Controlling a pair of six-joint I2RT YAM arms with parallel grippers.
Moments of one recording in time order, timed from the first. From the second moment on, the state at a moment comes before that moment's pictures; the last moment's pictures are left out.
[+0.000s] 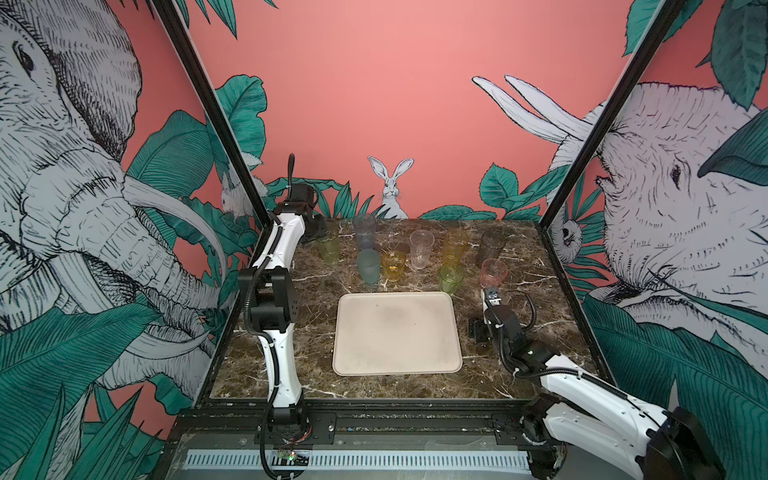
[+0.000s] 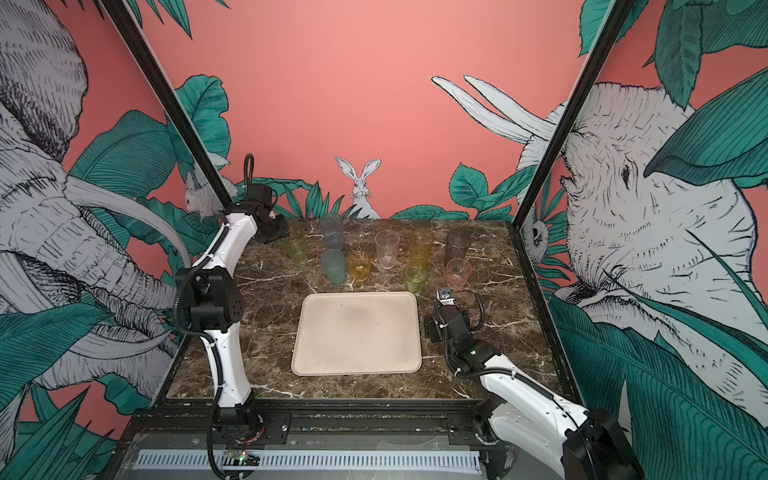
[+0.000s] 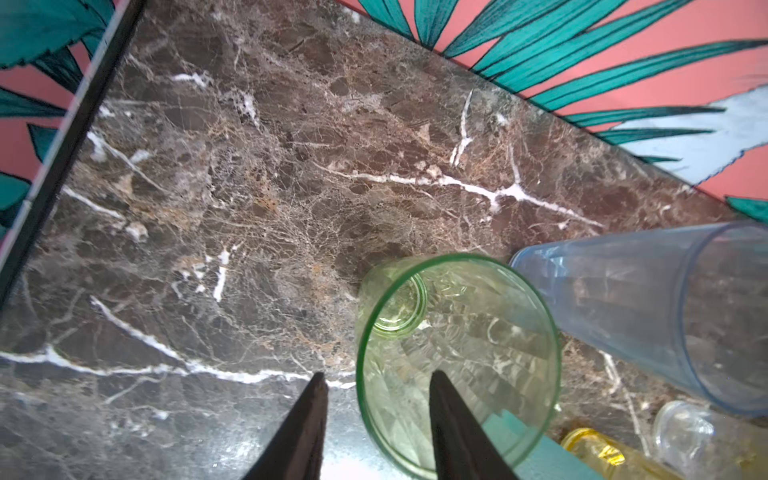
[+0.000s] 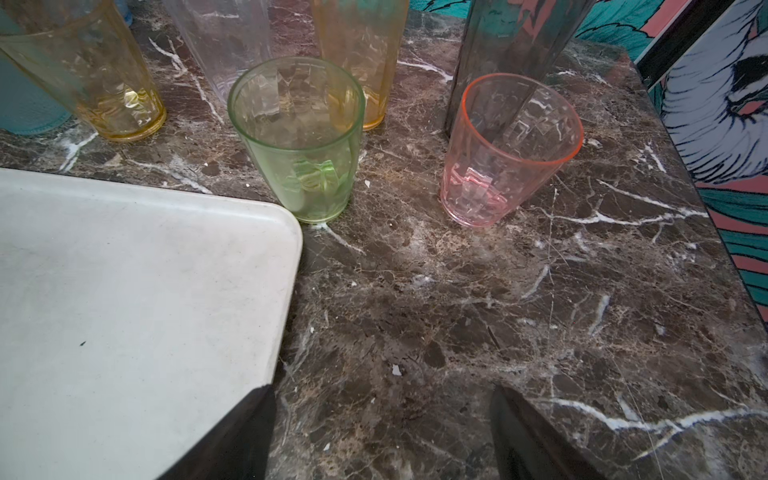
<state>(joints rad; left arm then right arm) -0.04 2.15 2.09 -0.95 -0.04 -0.39 0.60 0.95 0.43 -0.16 0.43 0.23</state>
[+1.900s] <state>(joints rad) -0.05 1.66 1.69 -1.08 0.00 -0.32 0.60 0.98 0.43 -0.15 0.43 0.23</state>
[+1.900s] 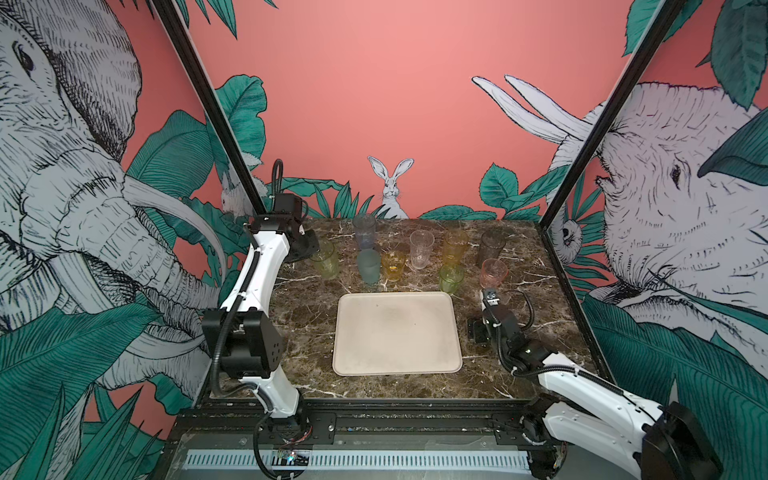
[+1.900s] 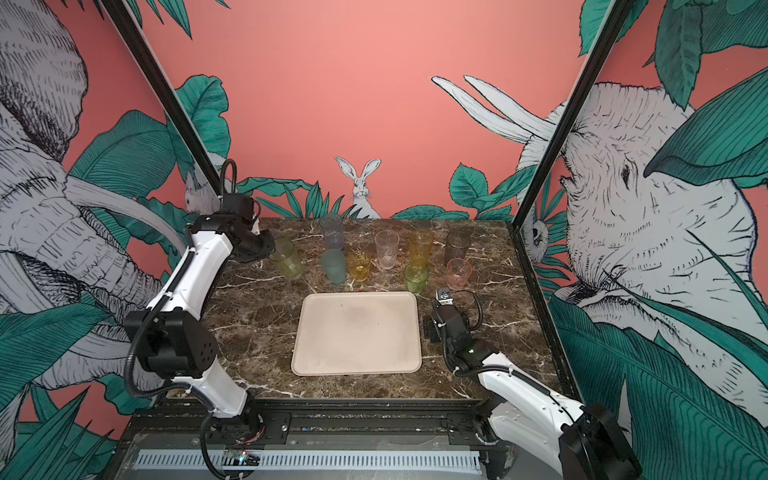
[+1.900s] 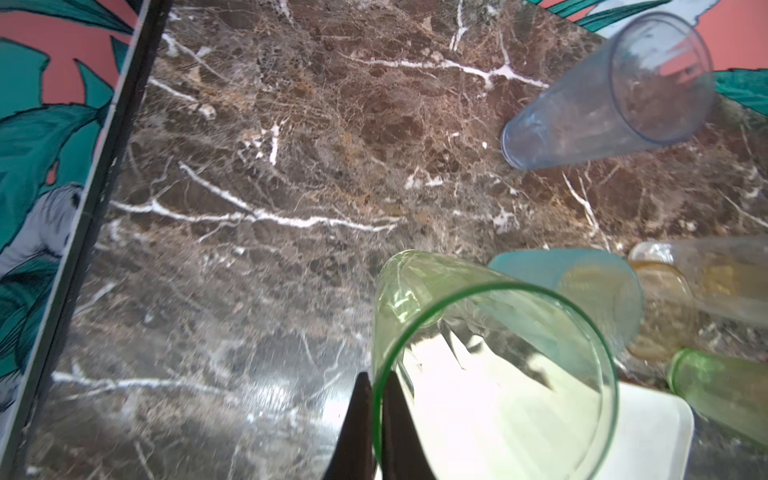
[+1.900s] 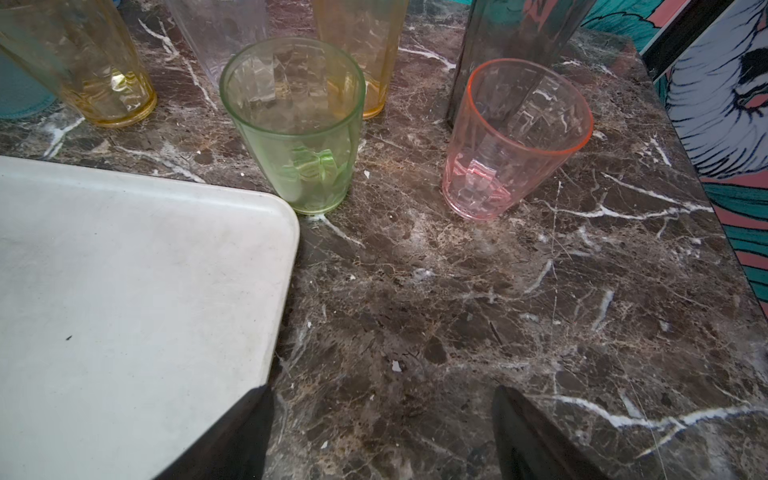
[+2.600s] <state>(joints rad) -0.19 1.42 1.40 -1.13 0.04 -0.25 0.60 1.01 0.43 -0.13 0.42 0.23</state>
